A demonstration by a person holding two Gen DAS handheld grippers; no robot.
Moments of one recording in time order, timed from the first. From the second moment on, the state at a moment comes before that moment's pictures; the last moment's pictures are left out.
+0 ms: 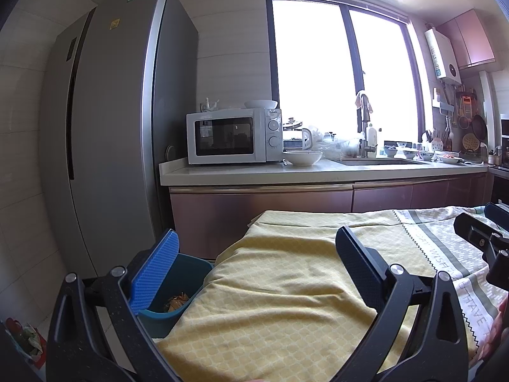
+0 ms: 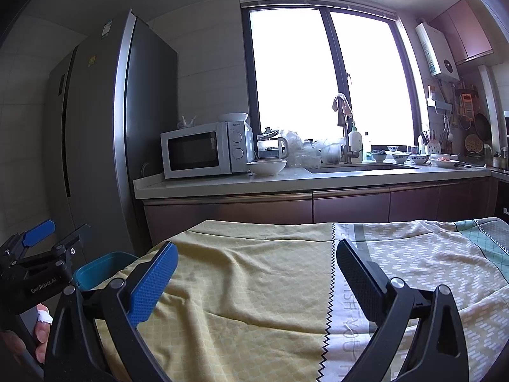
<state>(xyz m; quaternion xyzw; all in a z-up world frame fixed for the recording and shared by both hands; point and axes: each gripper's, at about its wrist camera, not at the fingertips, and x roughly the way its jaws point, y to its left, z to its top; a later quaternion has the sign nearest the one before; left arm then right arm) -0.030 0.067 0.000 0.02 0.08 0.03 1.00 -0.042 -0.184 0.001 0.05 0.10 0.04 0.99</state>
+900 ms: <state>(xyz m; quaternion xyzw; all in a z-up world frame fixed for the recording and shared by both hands) -0.027 0.060 -0.007 0.02 0.09 0.03 1.00 -0.041 -0.184 -0.001 0.06 0.10 0.03 0.99</state>
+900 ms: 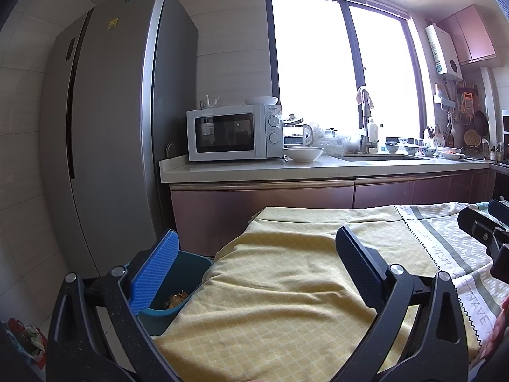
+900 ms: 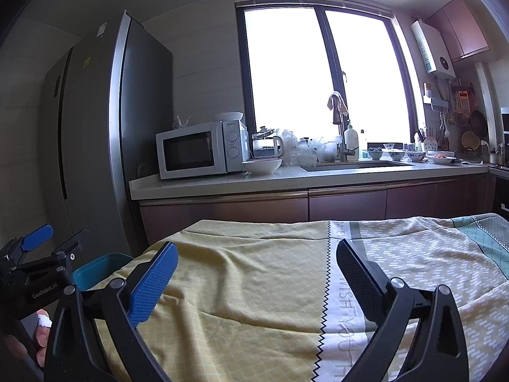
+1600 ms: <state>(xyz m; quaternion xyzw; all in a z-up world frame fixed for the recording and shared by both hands) -0.026 0.058 -0.009 0.02 0.09 0.03 1.00 -0.042 -0.185 -0.001 0.06 0.10 0.03 0.99</state>
